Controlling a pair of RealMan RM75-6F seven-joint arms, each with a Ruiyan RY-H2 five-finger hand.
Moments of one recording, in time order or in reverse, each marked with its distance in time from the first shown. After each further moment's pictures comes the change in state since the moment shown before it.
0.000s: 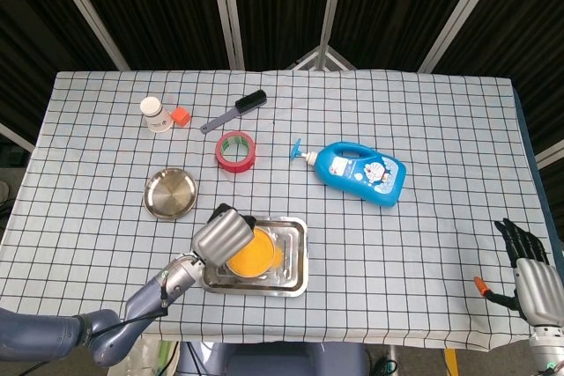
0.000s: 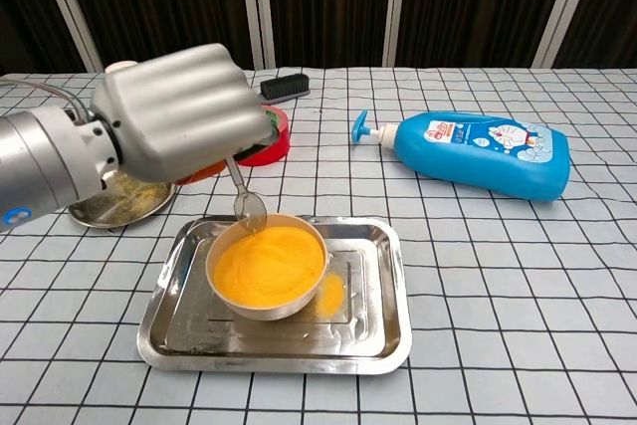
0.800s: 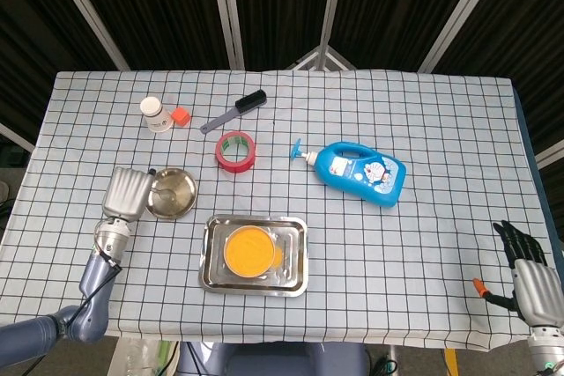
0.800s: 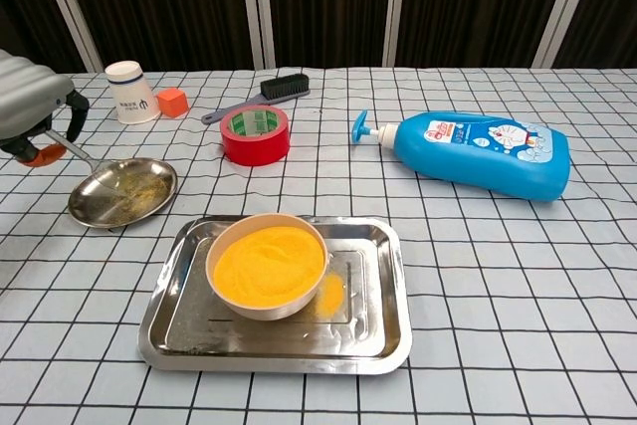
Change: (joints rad) left arm 0.193 -0.006 -0.101 0.339 -0.280 0.079 -0.450; right arm 0.002 0.003 -0.002 -0.014 0.021 -0.018 -0.016
